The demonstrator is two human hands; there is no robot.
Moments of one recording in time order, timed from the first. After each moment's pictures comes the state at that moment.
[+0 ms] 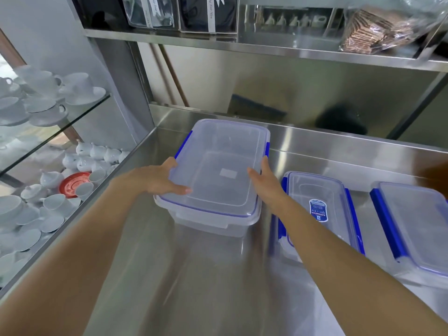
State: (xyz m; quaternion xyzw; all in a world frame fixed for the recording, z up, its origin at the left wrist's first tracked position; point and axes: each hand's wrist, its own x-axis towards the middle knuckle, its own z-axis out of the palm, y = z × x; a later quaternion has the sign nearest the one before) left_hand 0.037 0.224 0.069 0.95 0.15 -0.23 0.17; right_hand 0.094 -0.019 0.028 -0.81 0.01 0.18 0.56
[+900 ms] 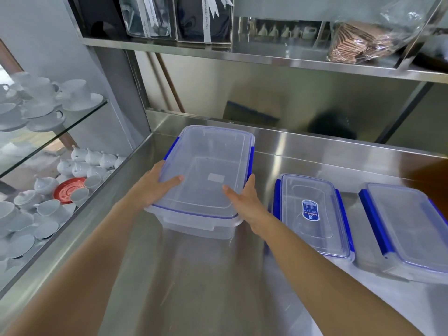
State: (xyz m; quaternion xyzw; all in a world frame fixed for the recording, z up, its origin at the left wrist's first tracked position) left_hand 0.032 0.235 0.021 0.88 0.20 -0.03 0.44; right_hand 0.051 0.000 0.022 -0.77 0.01 0.21 0.61
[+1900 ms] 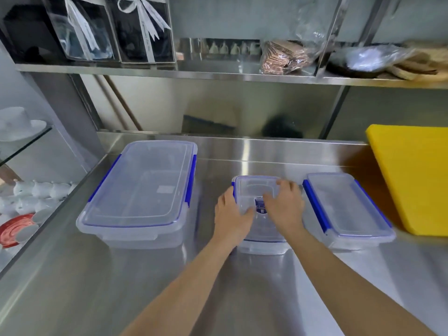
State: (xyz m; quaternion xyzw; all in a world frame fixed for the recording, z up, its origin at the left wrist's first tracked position) left_hand 0.010 -0.030 0.026 0.84 0.07 0.01 0.54; right_hand 0.041 -0.143 0.035 -0.92 0.14 -0.10 0.35
